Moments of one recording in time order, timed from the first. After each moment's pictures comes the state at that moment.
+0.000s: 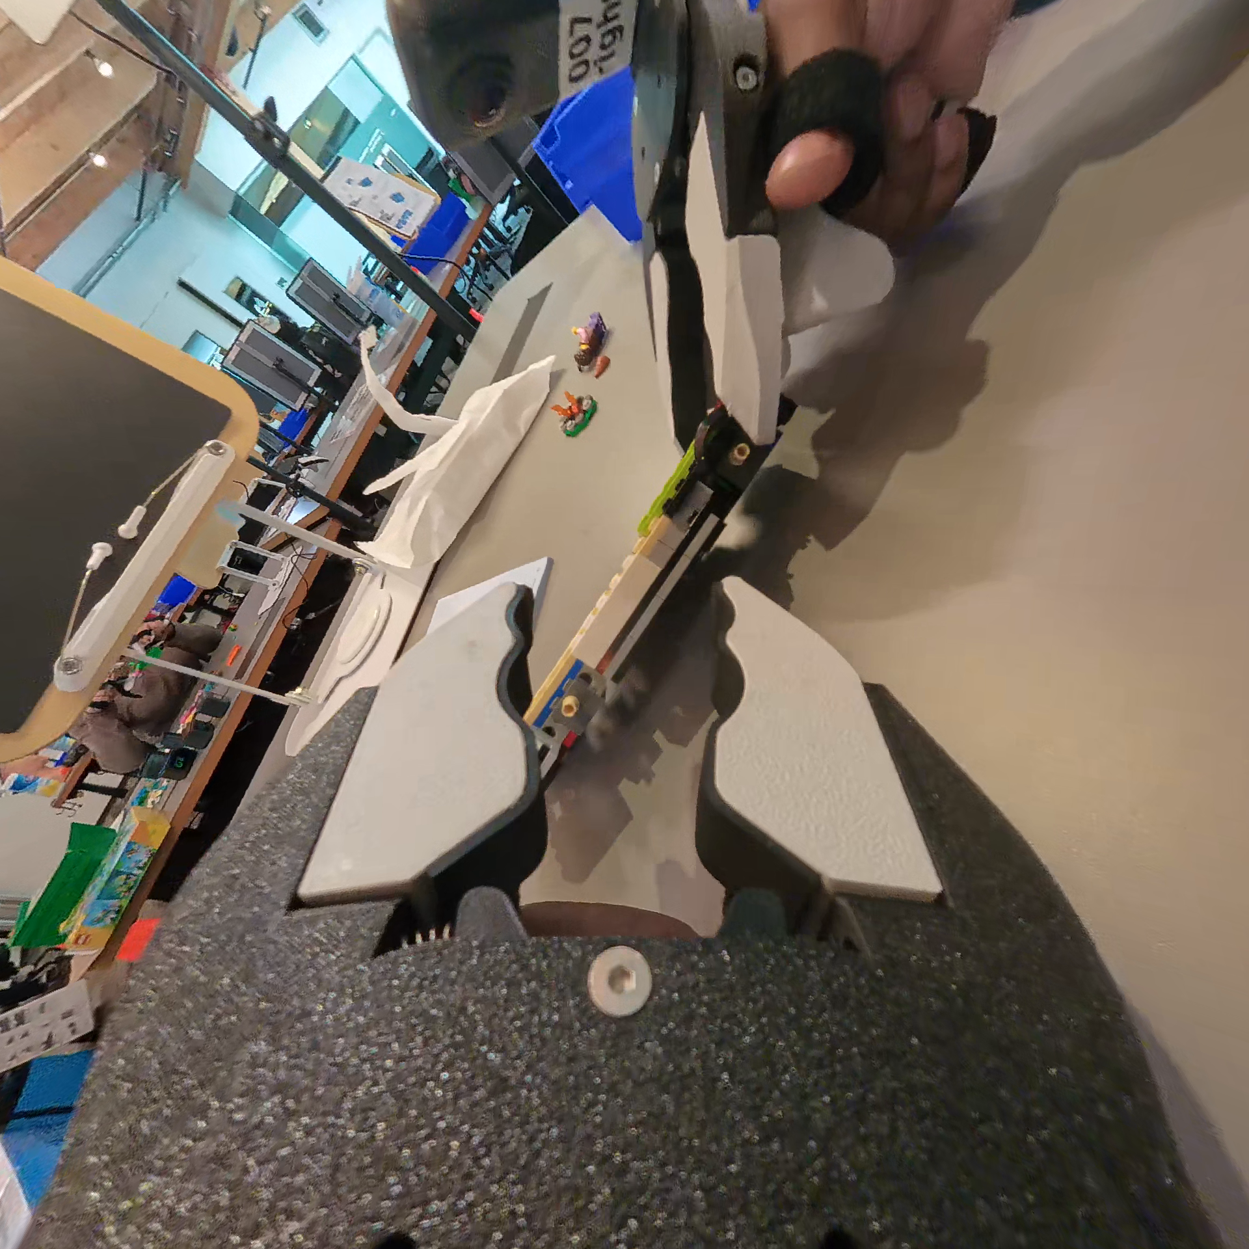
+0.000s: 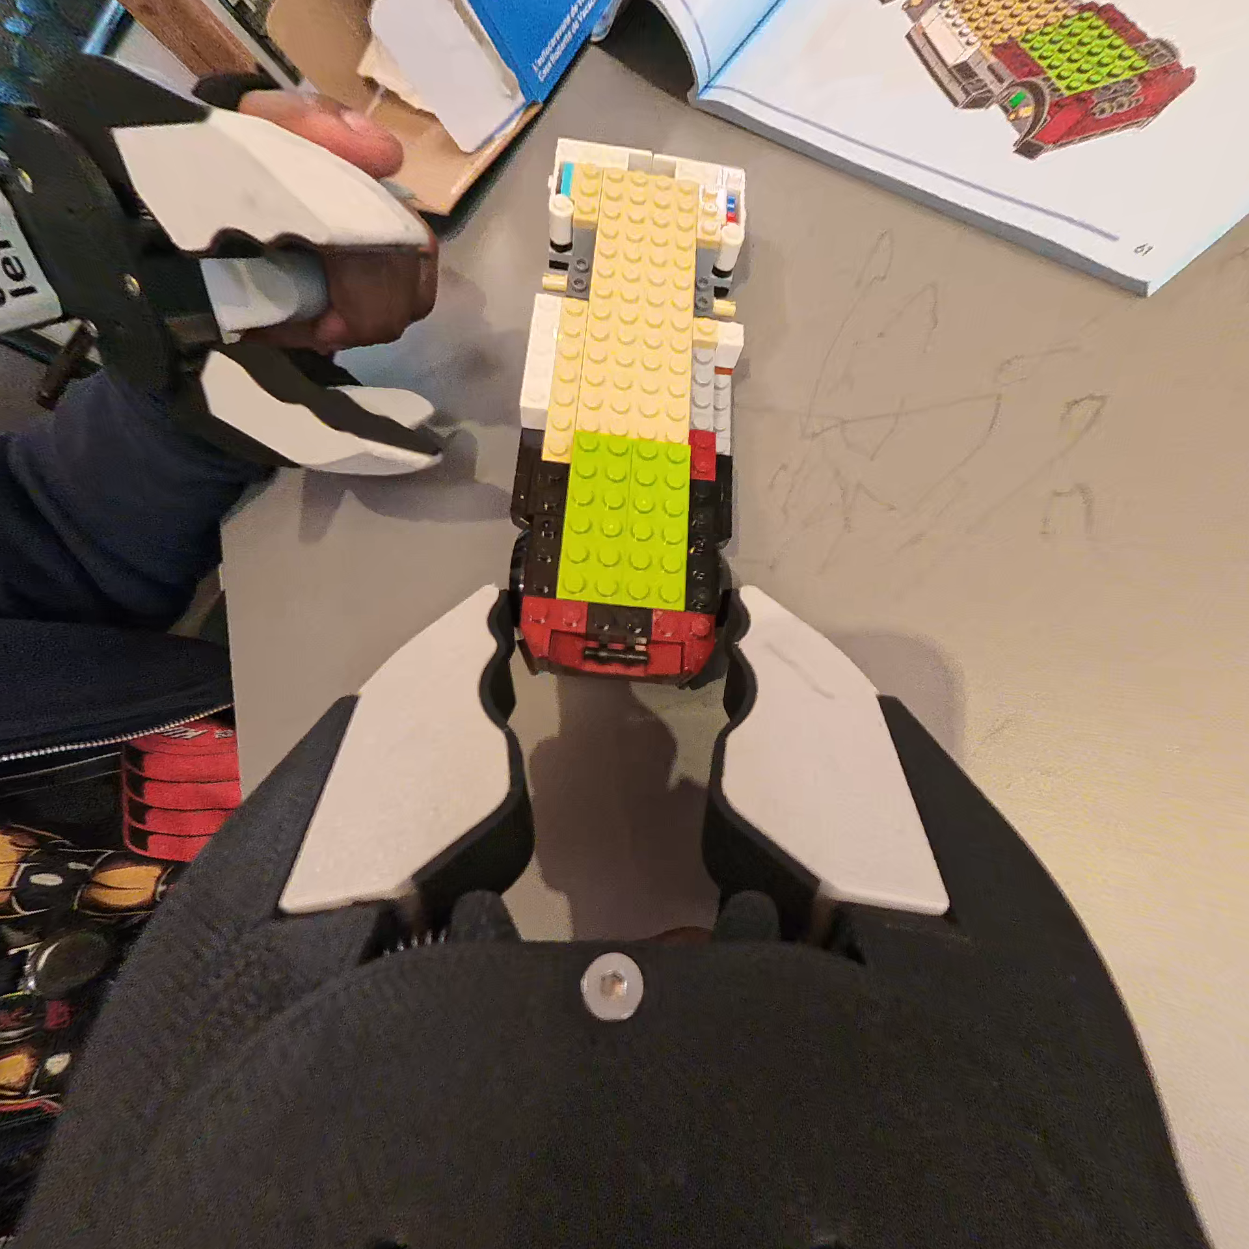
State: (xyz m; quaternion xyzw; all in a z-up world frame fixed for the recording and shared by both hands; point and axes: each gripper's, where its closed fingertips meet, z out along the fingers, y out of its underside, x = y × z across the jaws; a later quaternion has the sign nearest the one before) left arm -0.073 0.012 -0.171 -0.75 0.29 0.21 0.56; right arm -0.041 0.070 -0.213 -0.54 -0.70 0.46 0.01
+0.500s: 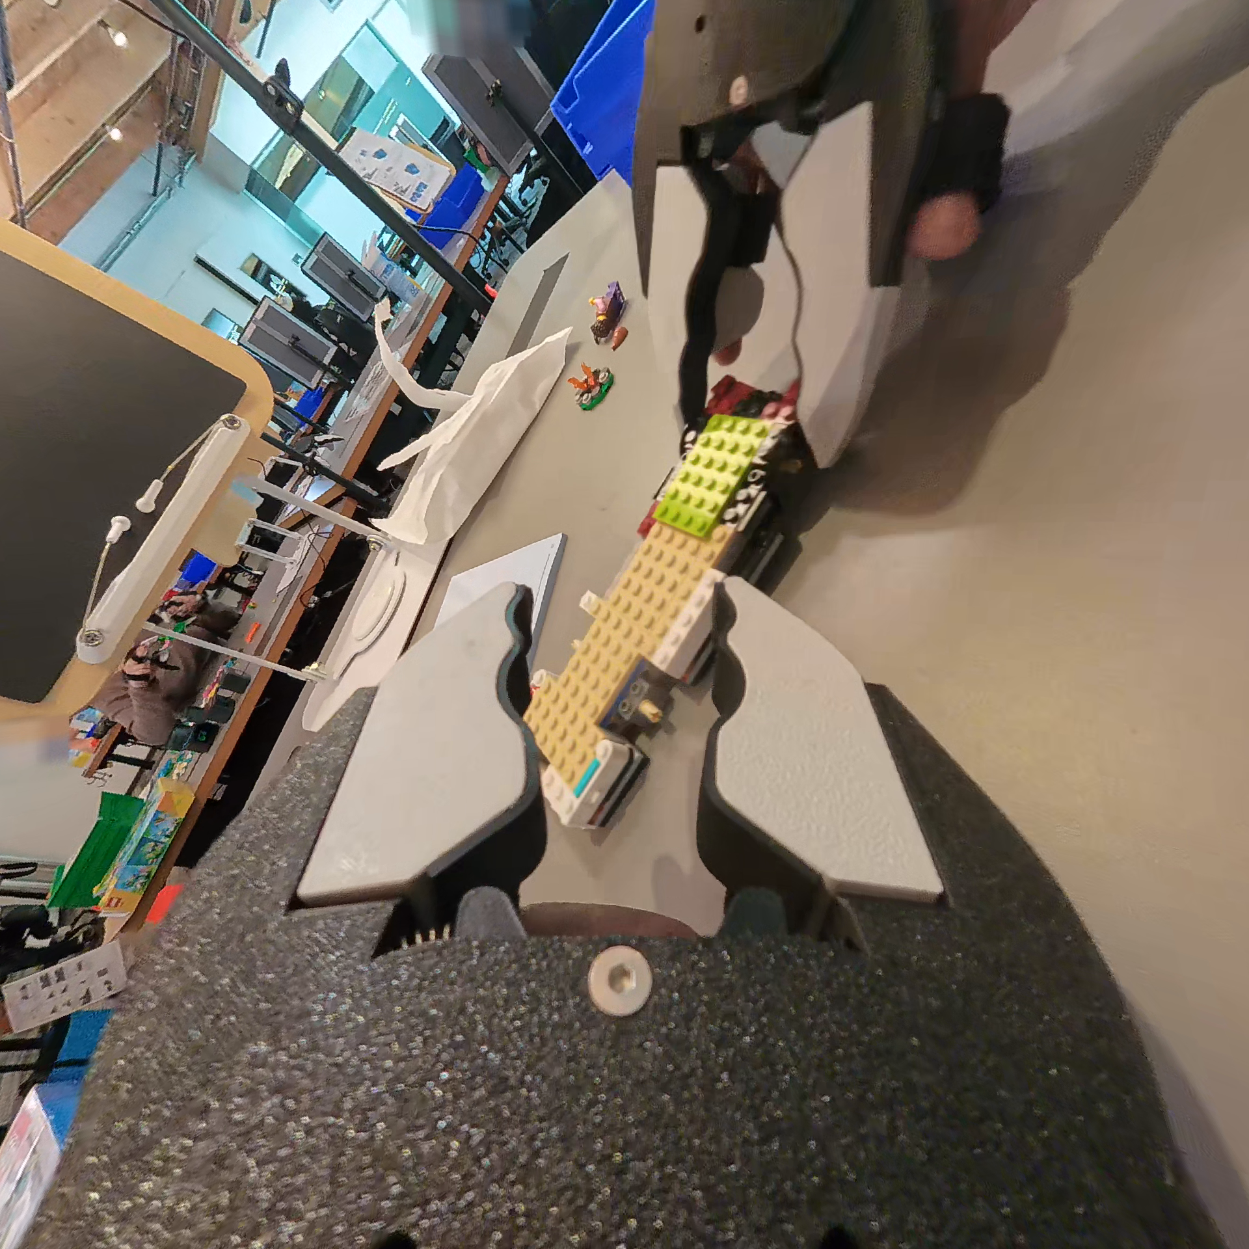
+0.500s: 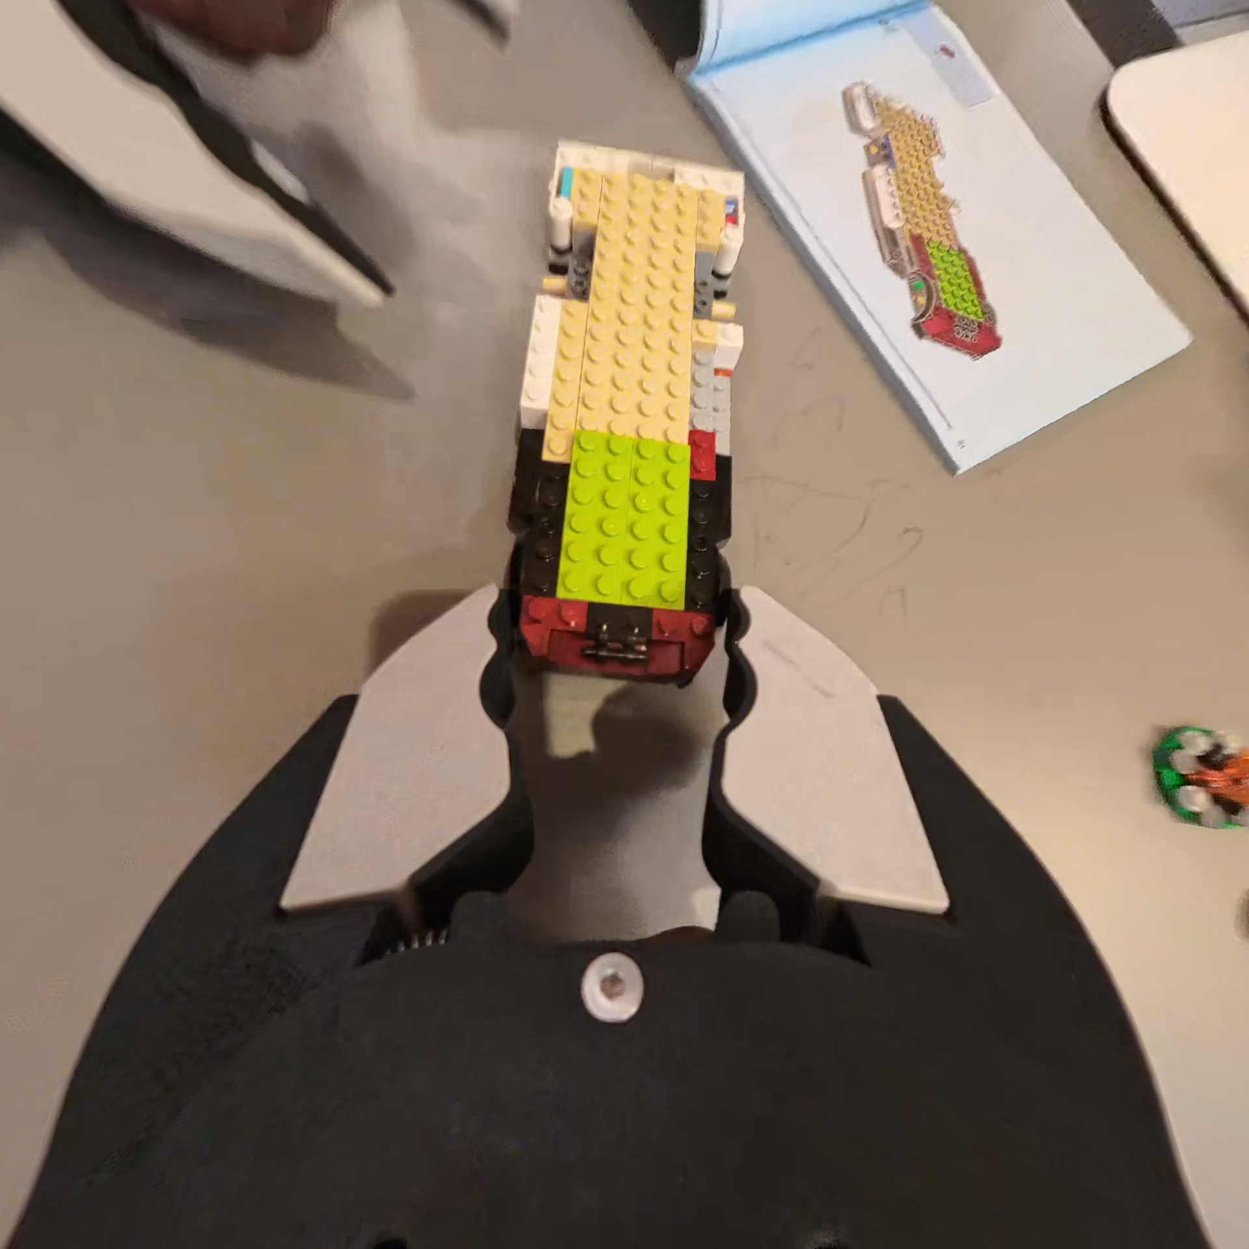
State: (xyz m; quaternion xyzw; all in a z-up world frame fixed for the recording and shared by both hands) left arm -0.082 0.012 -0.175 -0.76 0.28 0.23 0.55; right arm -0.047 0.082 -0.226 -0.41 -0.83 0.30 0.24
